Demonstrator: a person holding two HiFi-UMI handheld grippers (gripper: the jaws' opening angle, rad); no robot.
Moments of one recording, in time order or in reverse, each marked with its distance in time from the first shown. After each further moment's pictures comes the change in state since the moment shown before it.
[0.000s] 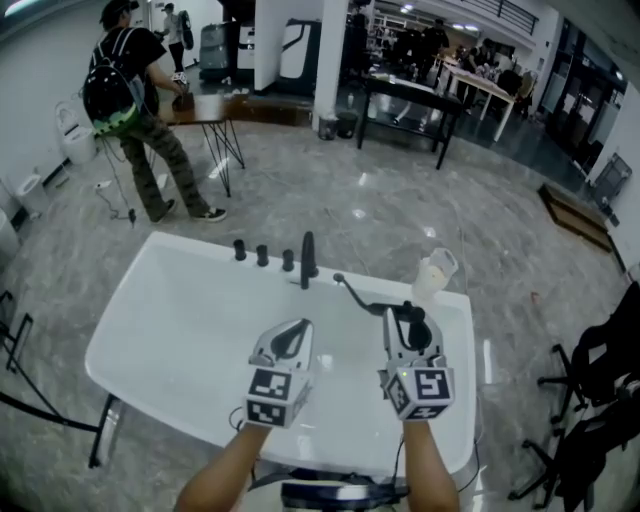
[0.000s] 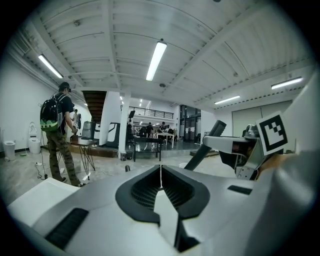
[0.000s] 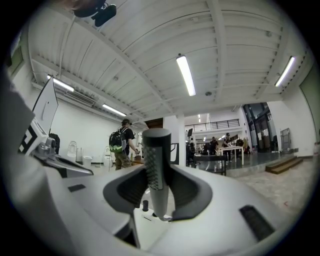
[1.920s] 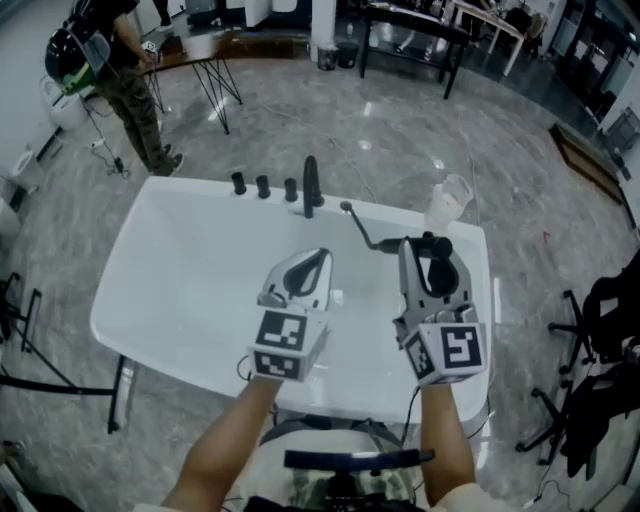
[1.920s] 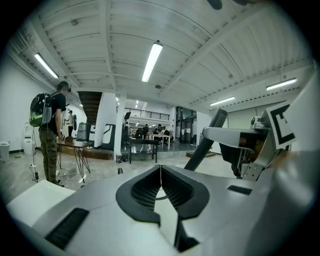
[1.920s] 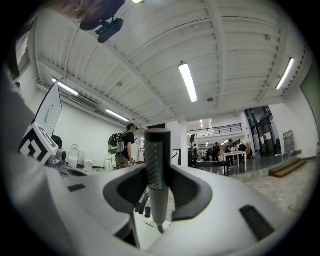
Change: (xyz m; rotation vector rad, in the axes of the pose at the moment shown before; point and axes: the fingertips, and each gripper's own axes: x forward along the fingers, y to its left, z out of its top) left arm 0.013 -0.023 0.016 0.016 -0.017 -0.049; right arm -0.016 0.011 0.033 0.006 -0.063 0.022
